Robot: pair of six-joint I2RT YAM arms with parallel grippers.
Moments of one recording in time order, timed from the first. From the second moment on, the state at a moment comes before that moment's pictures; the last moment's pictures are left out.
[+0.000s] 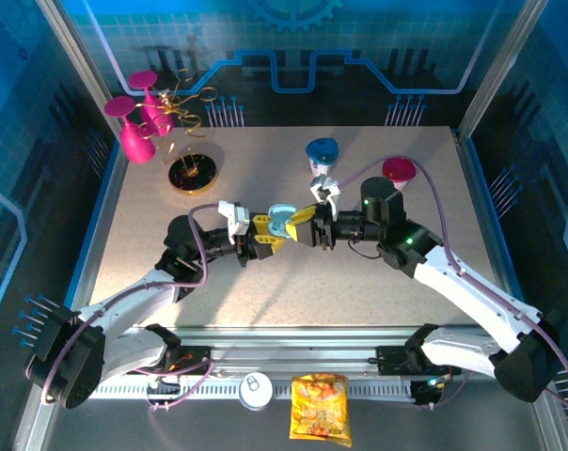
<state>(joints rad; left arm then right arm) -0.48 1.11 0.49 0.80 0.86 -0.21 0.65 1.12 0.98 -0.15 -0.65 0.27</state>
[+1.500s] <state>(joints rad) -0.48 1.06 0.47 0.83 0.86 -0.20 0.48 1.11 0.76 0.01 -0.47 0.44</state>
